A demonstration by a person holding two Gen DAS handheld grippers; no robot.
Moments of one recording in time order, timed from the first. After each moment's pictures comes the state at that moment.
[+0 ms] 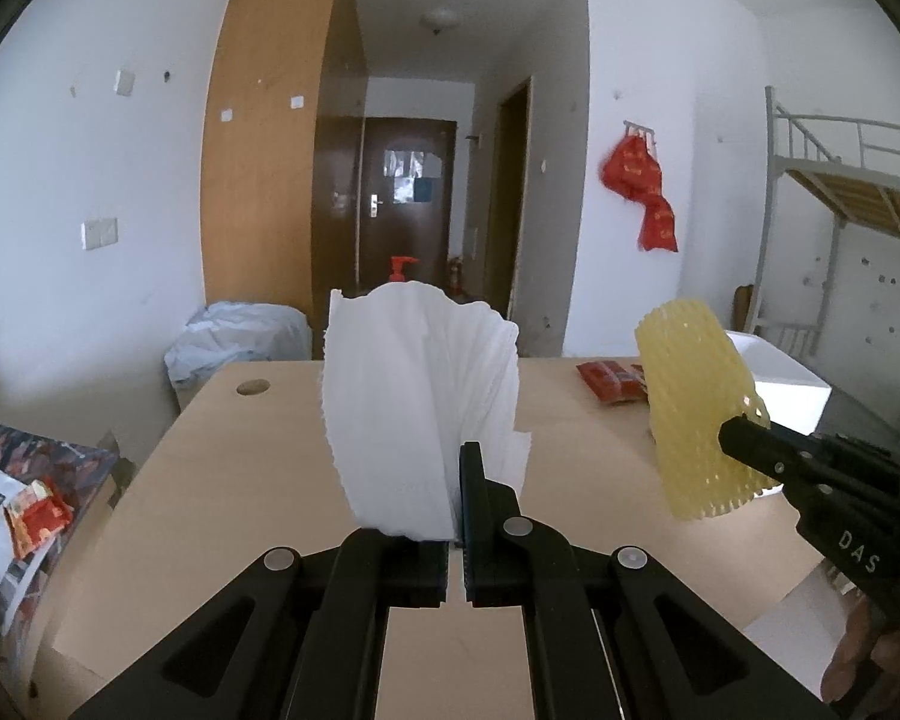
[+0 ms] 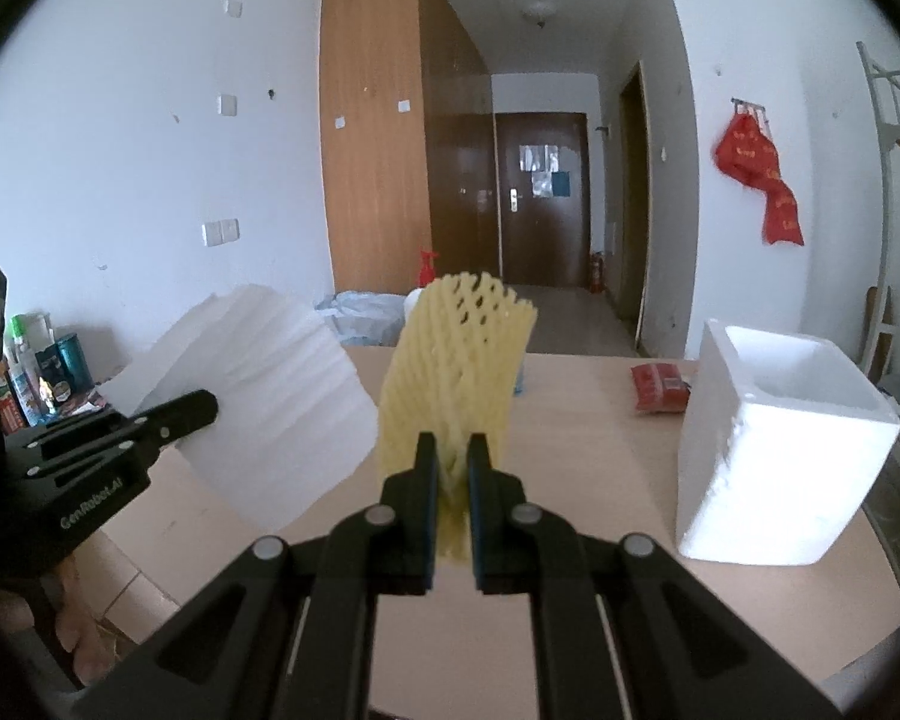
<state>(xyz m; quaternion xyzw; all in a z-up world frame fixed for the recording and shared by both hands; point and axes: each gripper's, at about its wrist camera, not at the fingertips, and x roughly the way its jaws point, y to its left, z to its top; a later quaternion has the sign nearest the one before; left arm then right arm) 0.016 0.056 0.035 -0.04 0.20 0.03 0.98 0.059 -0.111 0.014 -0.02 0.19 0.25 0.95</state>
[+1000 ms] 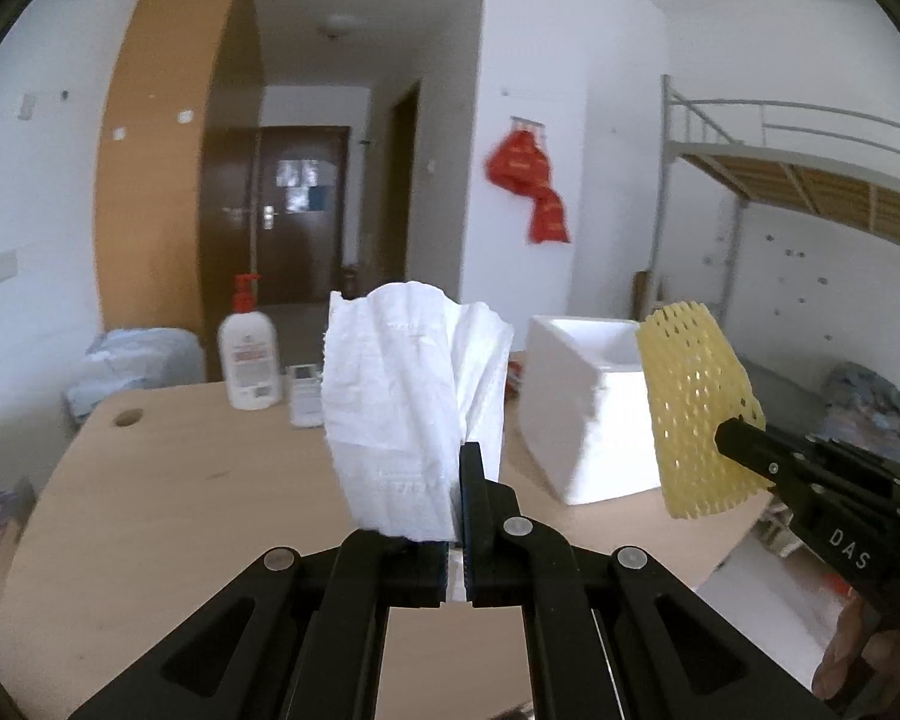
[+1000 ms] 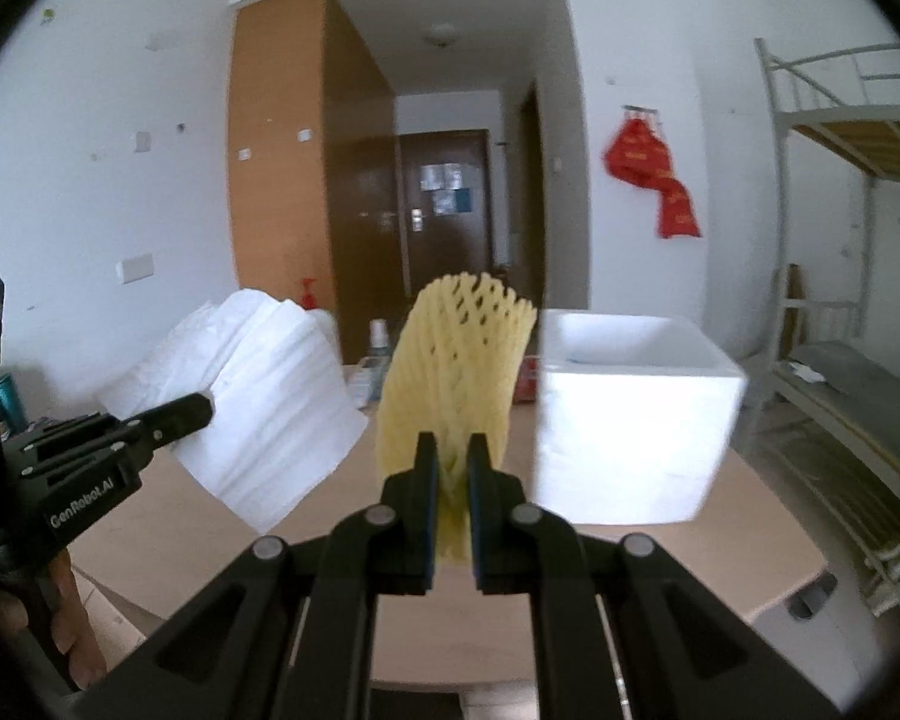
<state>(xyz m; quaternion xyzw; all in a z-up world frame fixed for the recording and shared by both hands) 0.032 -0.022 0.040 -0.02 0.19 -0.10 0.98 0.029 -0.204 0.015 0.01 0.18 0.13 0.98</state>
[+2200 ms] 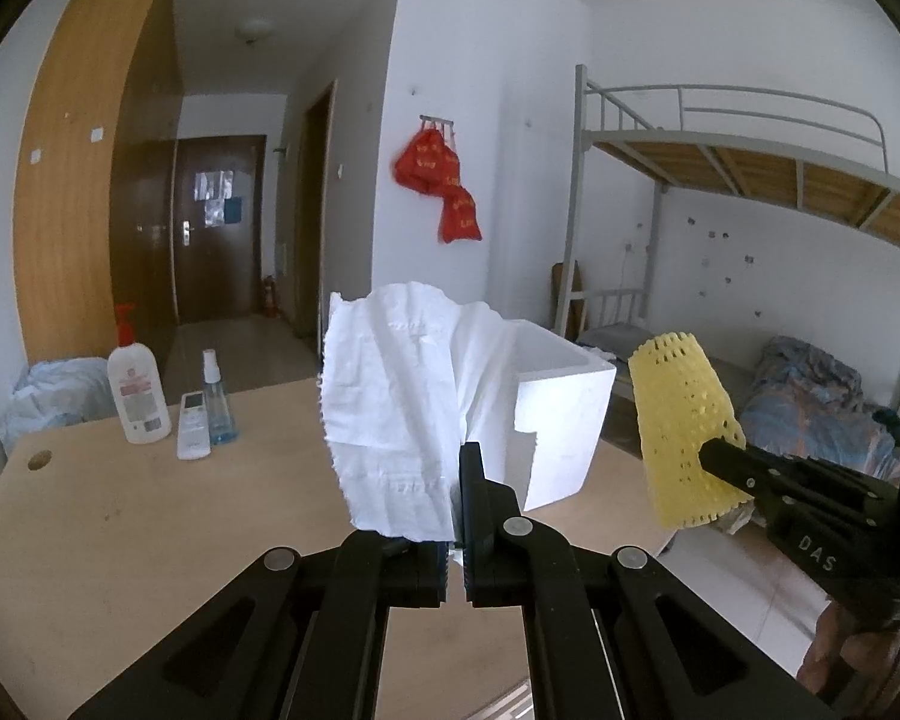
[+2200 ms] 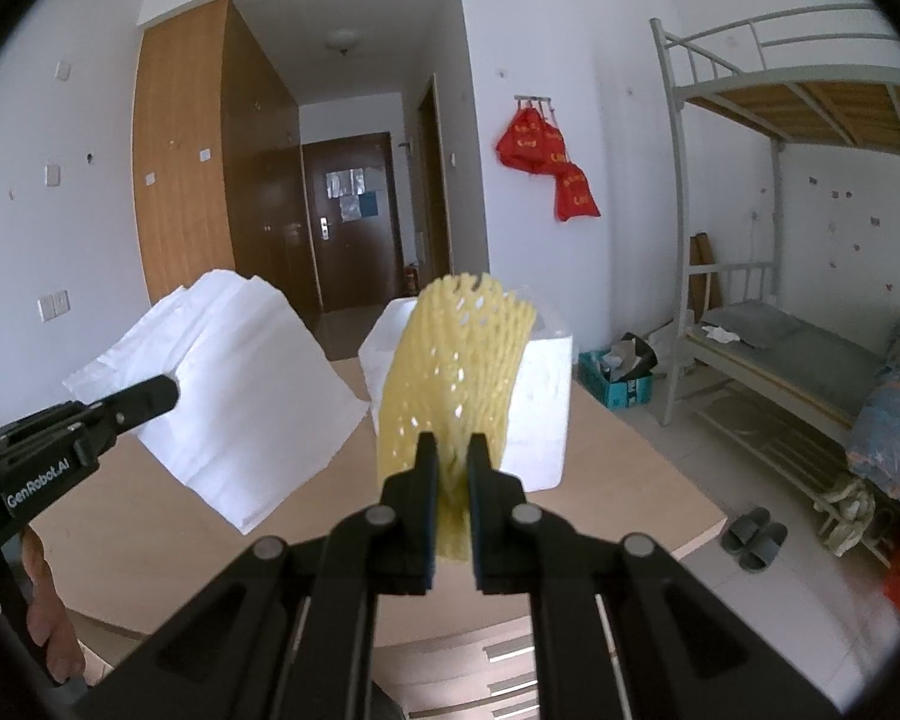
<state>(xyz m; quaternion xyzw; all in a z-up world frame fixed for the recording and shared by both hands) 0.042 -0.090 0.042 0.00 0.18 -0.20 0.96 0.015 -0.270 0.010 0.04 0.18 0.03 0.98</state>
